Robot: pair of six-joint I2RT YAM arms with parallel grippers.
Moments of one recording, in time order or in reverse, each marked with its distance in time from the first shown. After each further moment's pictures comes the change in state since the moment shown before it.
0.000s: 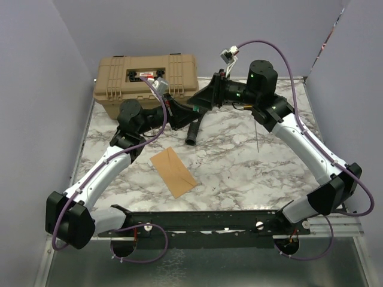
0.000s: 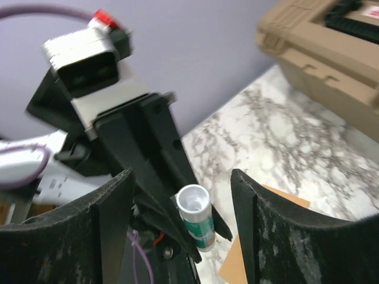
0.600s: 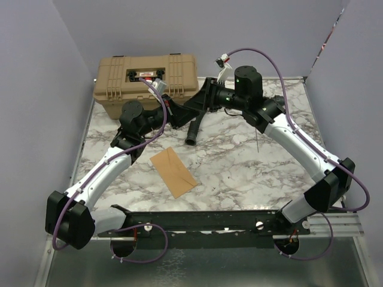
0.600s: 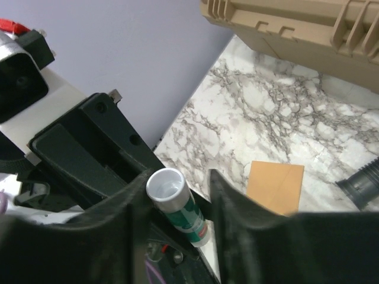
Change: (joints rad) left arm 0.000 0.000 -0.038 -0.039 -0.148 -0.002; right arm 0.051 0.055 0.021 -0.157 0.298 0.097
